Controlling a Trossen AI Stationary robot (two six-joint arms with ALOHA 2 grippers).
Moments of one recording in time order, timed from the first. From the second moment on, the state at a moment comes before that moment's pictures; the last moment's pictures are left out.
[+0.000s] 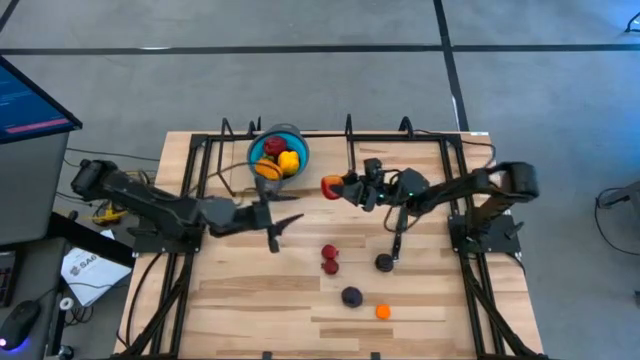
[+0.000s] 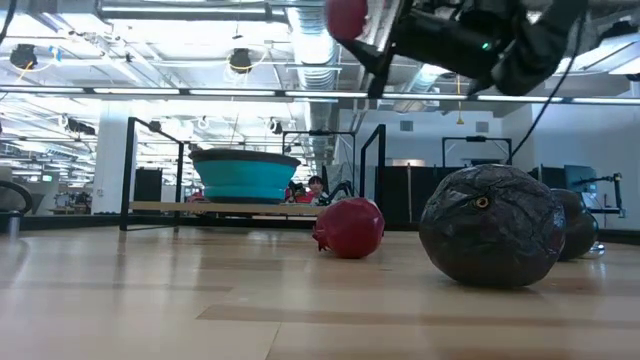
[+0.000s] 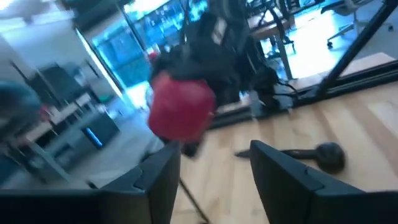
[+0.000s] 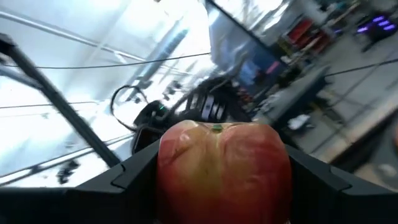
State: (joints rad) left arm -0.28 1.14 0.74 0.34 -0.59 0.43; right arm -0.11 1.63 0.66 1.35 -0.09 0.91
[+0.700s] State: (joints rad) left arm -0.16 1.23 0.74 0.46 -0.47 0.49; right arm -0.12 1.87 0.89 1.43 -0.27 0.97
